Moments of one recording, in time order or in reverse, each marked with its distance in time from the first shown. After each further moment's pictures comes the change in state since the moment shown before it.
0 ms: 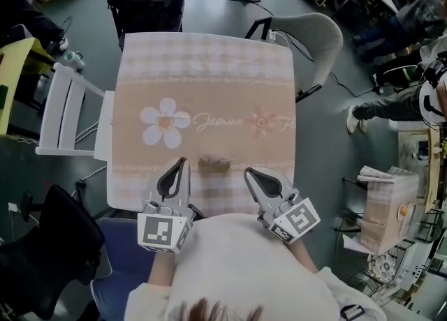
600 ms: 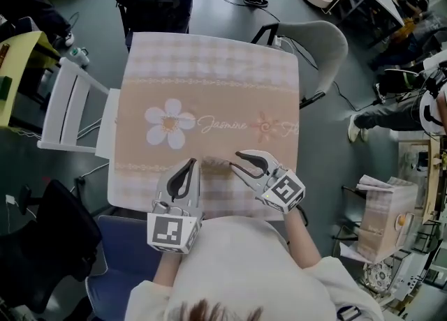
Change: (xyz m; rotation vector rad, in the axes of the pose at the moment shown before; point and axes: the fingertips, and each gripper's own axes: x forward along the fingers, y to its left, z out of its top) left arm 0.005 -0.008 -0.003 -0.044 -0.025 0.023; right arm 0.060 -0.019 -0.065 -0.200 0.190 0.257
